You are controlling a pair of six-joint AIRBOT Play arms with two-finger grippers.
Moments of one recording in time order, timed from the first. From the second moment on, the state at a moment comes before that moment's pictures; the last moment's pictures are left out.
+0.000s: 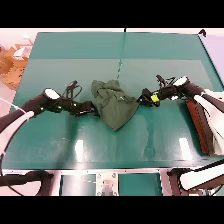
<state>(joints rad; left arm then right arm) -0.23 -1.47 0.88 0.65 -0.85 -1.18 -0.03 -1.69 1.16 -0.78 1.06 1.42</state>
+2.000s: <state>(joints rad) -0.10 -1.56 1.08 1.01 -1.11 -1.11 -0.06 -1.64 1.20 -0.73 1.14 1.33</state>
